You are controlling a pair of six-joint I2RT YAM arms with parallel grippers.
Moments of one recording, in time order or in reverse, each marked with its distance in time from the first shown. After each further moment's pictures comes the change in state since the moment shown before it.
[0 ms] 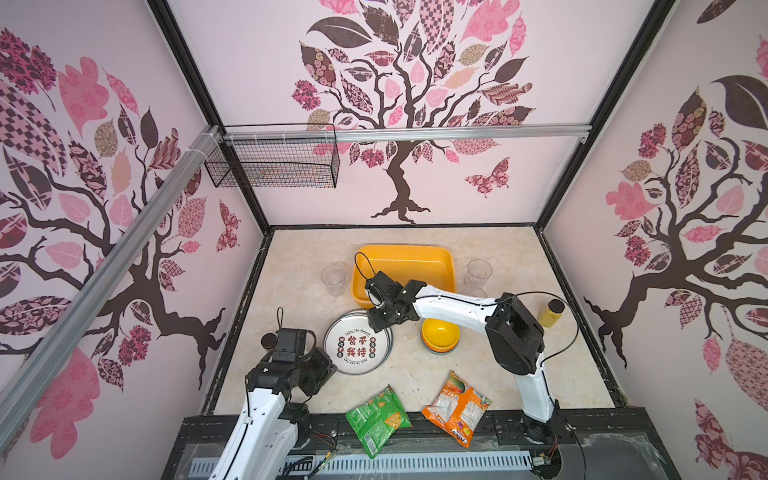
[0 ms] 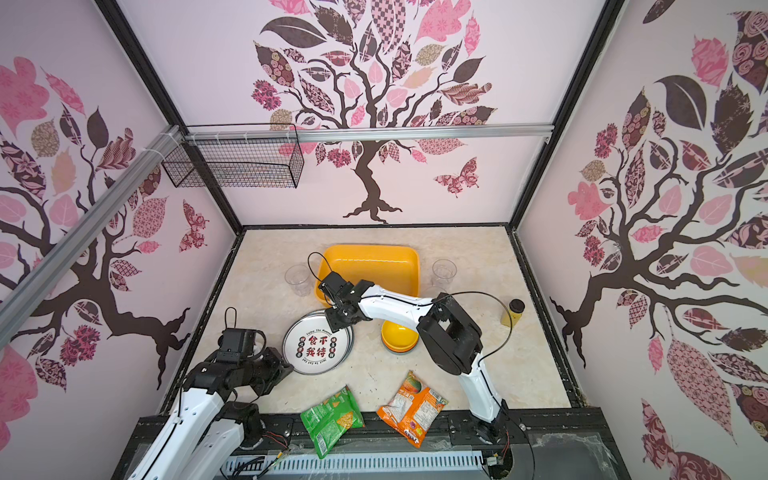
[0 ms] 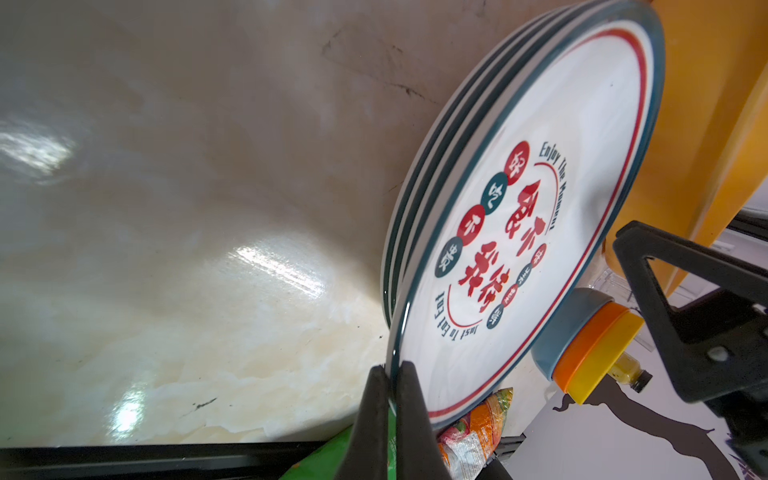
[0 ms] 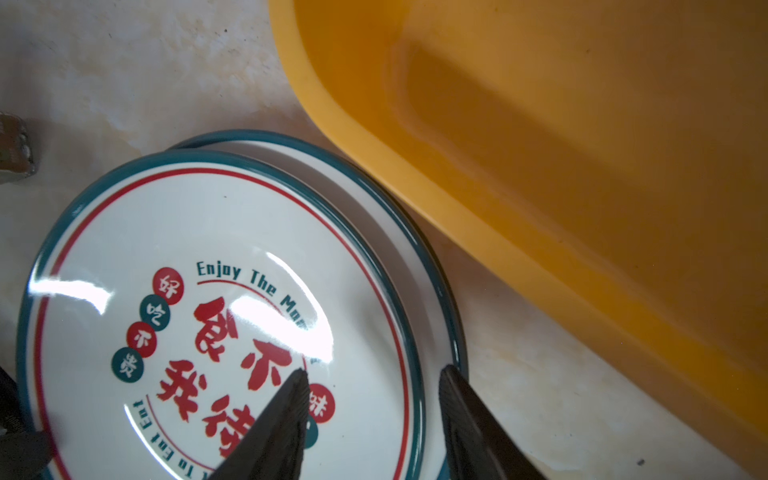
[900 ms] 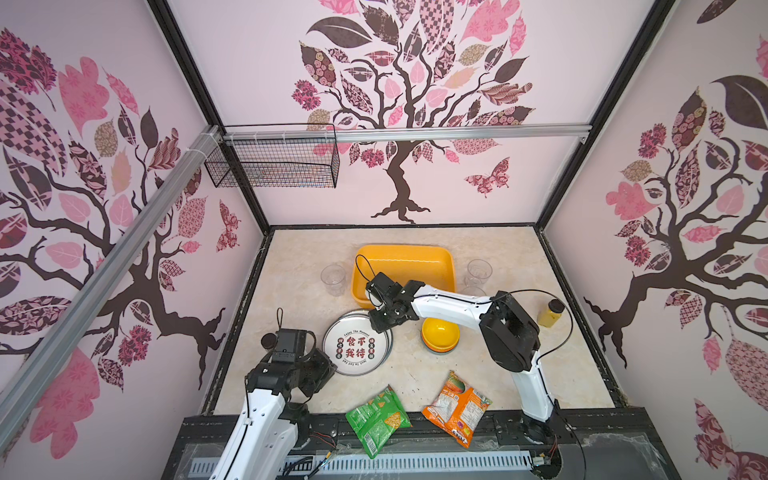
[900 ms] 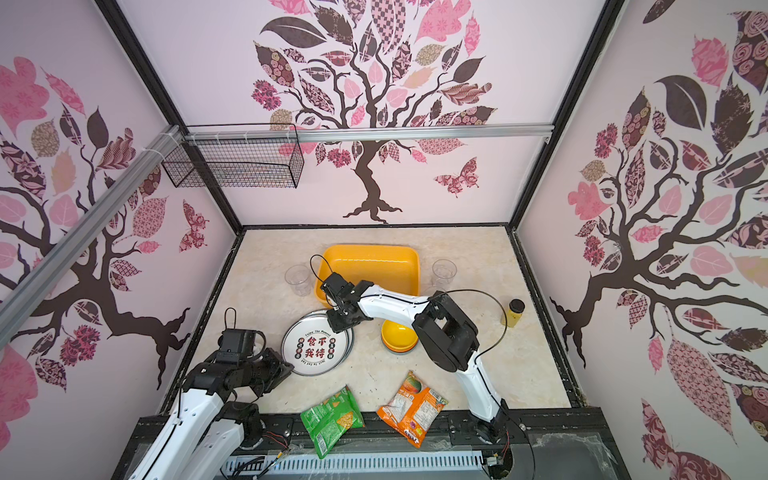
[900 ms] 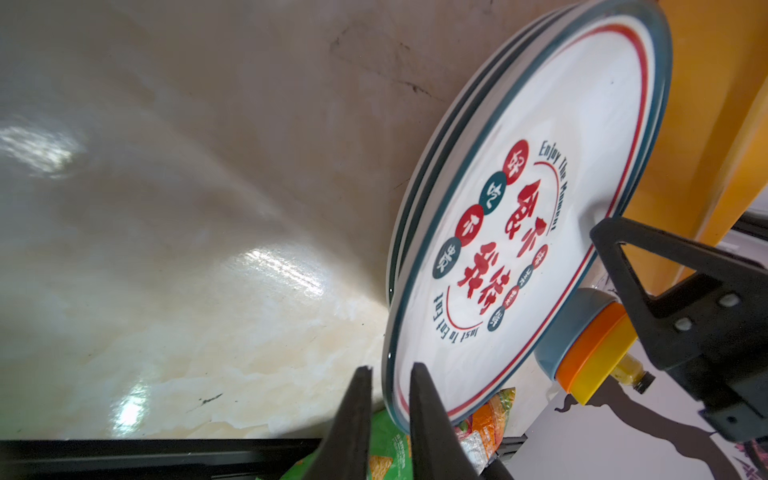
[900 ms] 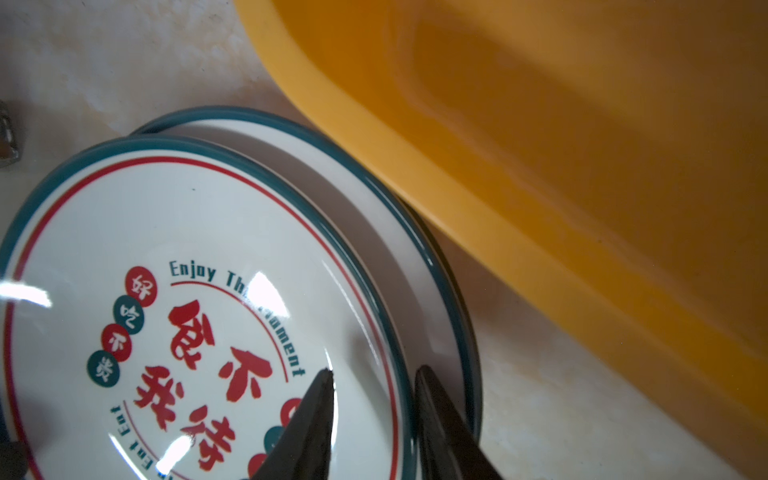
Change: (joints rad) left arm 0.000 -0.007 0.000 -0.011 -0.006 -0.011; right arm -0.006 0.034 -0.001 0.006 -0.065 -0.004
